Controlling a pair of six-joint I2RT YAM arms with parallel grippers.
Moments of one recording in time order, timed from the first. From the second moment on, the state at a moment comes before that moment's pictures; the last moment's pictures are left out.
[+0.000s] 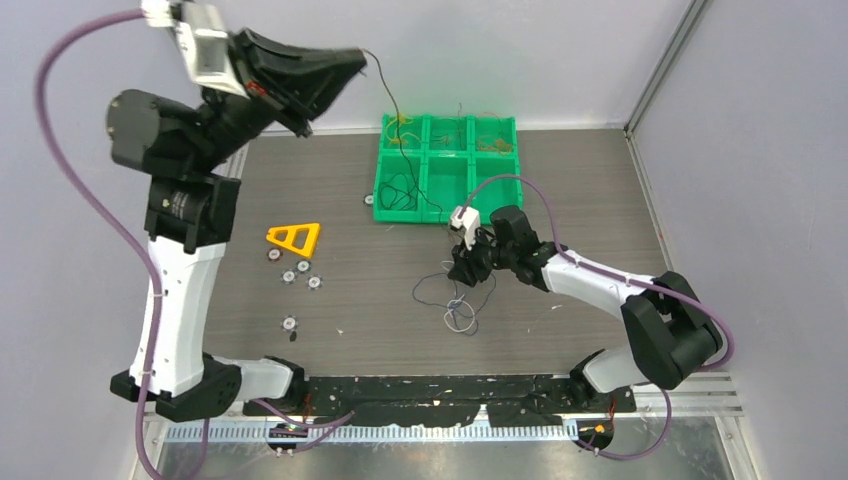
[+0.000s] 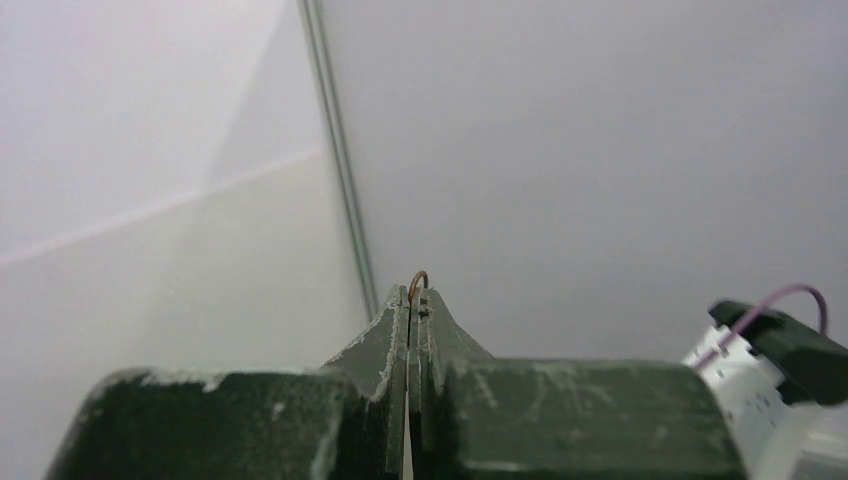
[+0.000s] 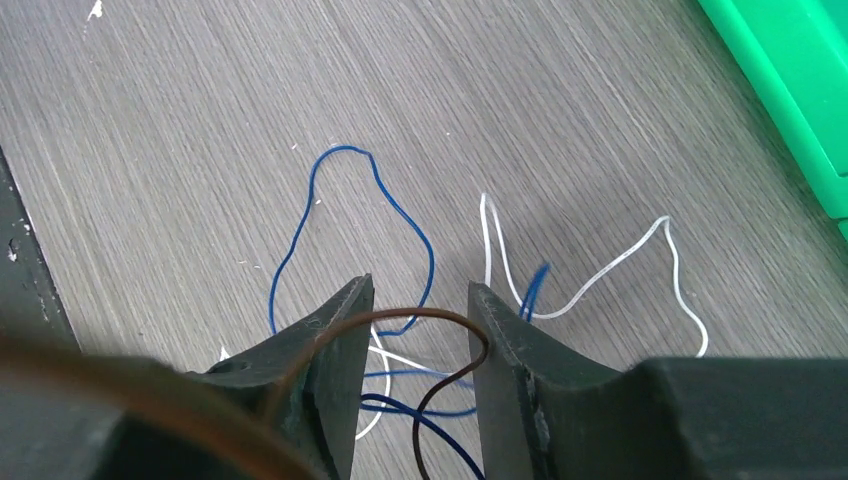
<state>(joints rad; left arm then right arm) -0.37 1.29 1.94 -0.03 0.75 -0.32 0.58 1.43 0.74 0.01 -0.49 -0.18</state>
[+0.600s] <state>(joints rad) -0.31 1.50 2.26 -0.10 0.55 -0.28 0.45 1.38 0.76 -0.14 -0.51 -0.16</state>
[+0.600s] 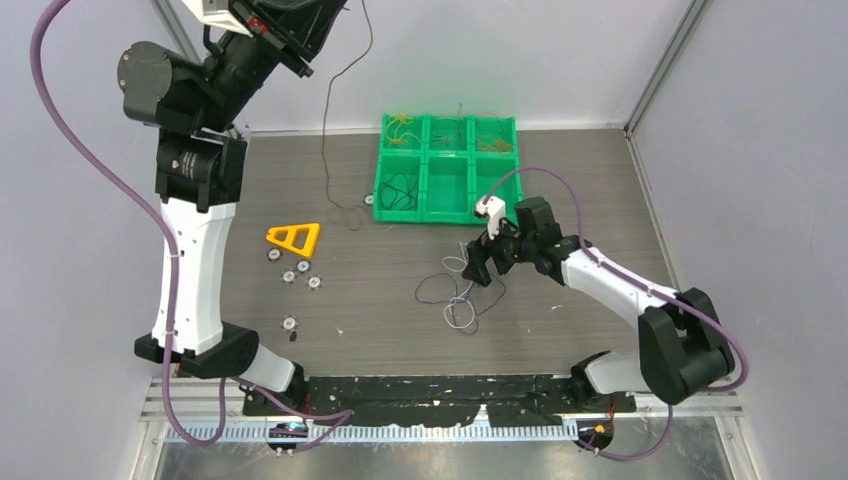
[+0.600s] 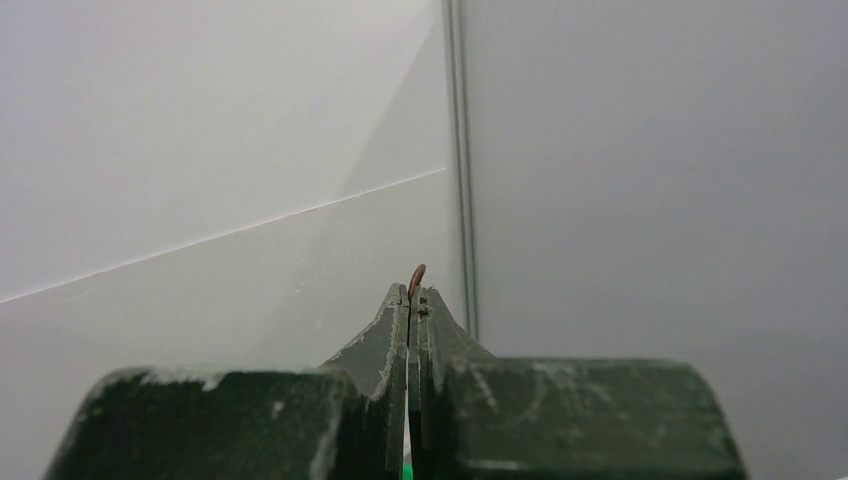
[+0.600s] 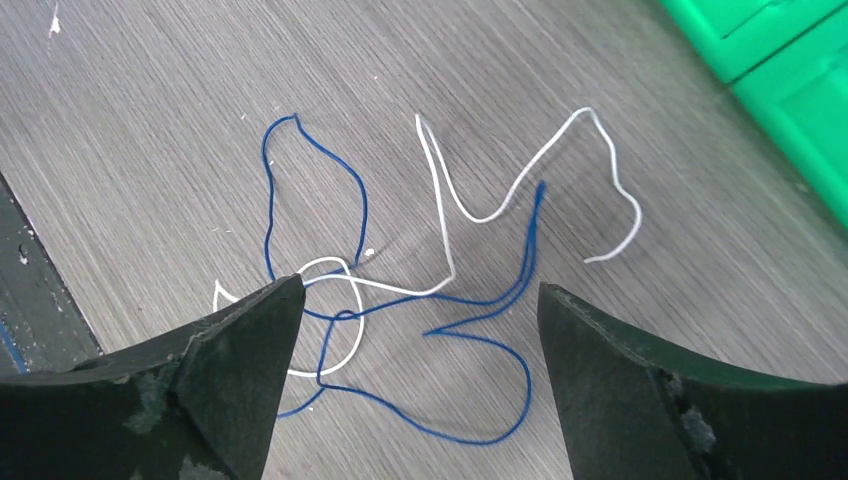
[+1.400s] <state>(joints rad) -0.23 1.75 2.08 0.10 0.60 -0.21 0.25 1.28 1.06 -0.42 -0.43 -0.24</state>
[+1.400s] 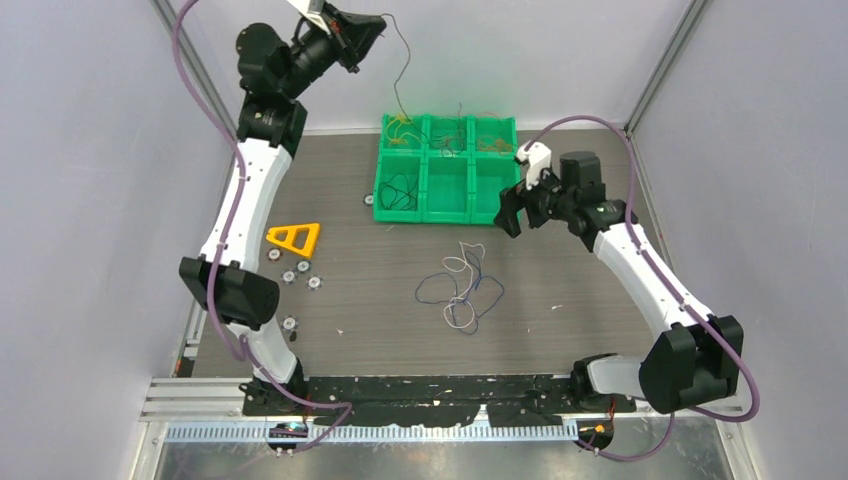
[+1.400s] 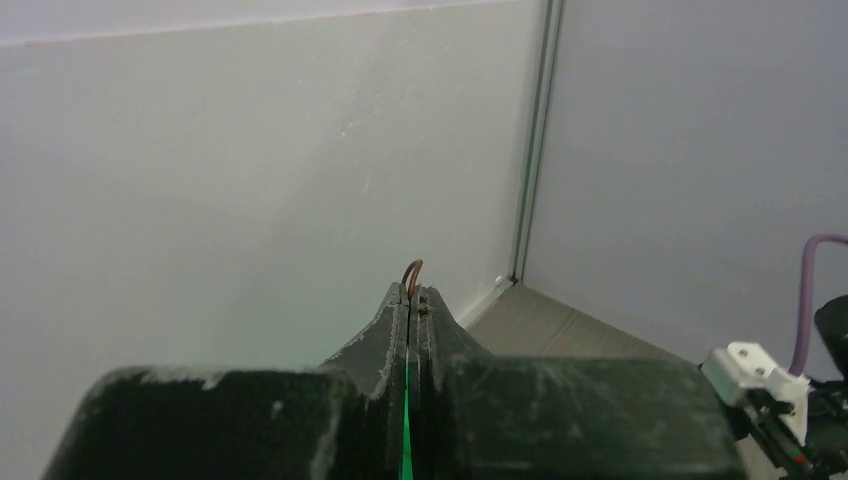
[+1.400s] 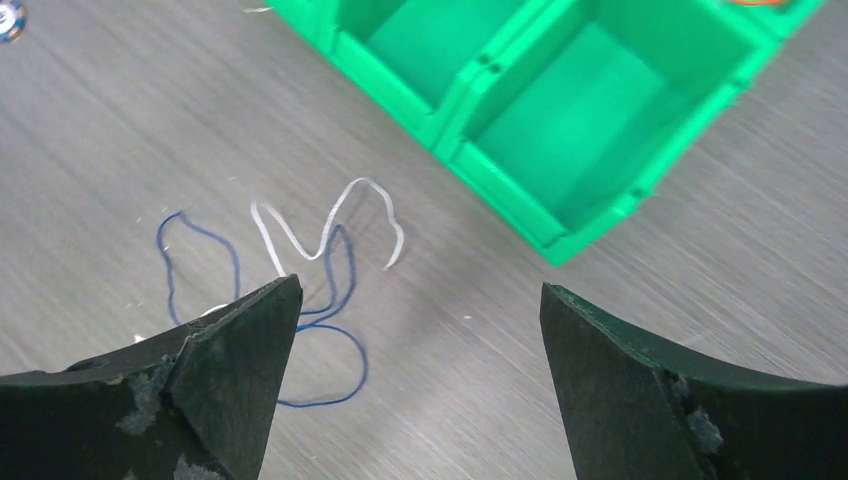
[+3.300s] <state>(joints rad) -0.19 1.78 2.00 0.08 0.59 -0.08 0.16 1.32 1.09 -0.50 -0.44 -0.25</state>
